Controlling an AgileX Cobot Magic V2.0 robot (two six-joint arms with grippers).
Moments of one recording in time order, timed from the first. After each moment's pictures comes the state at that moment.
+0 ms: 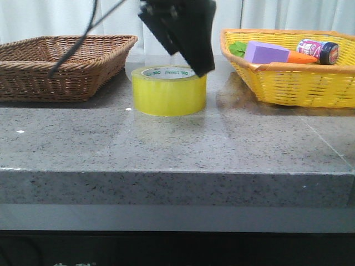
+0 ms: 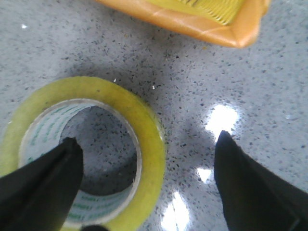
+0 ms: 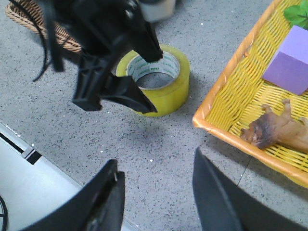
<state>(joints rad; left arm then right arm) -0.70 1.99 -1.97 -0.10 1.22 0.54 0.44 0.87 -0.92 0.23 0.64 -0.13</state>
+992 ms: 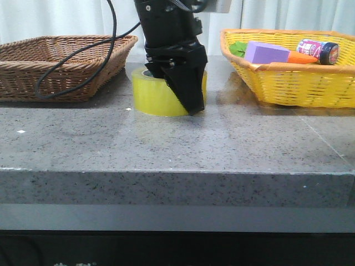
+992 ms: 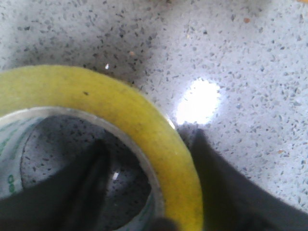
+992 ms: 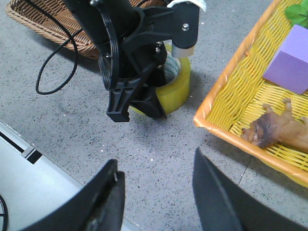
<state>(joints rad) -0.66 2.13 -2.01 -0.15 1.25 0.55 0.44 0.87 -0.92 0.23 0.64 -0.13</state>
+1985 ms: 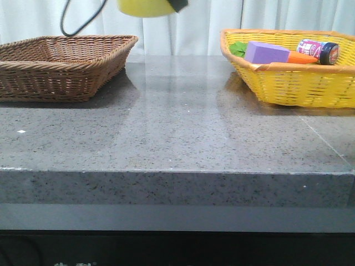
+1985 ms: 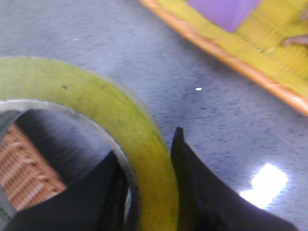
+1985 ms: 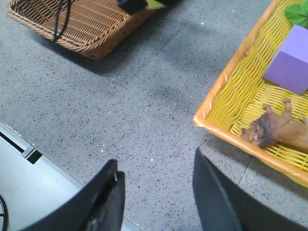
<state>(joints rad) -0.62 2.10 -2.37 0.11 1.28 0.28 0.44 0.87 -0.92 0.23 0.64 -0.13</state>
